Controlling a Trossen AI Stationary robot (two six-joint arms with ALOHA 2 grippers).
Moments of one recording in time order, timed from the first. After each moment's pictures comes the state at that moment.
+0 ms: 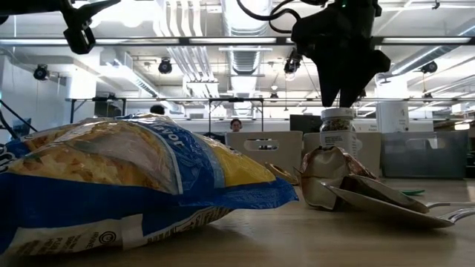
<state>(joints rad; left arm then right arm) -0.30 0.28 0.33 0.15 -0.40 -0.71 0.16 1.67 1.31 -1.06 0.19 1.04</state>
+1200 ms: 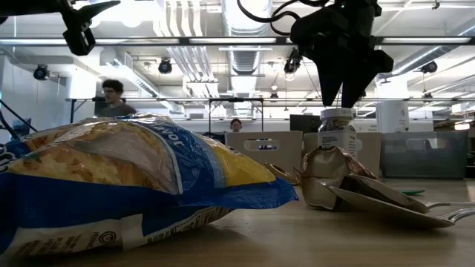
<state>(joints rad) -0.30 0.28 0.33 0.13 -0.39 -0.71 0.15 1.65 1.30 -1.06 0.16 1.08</state>
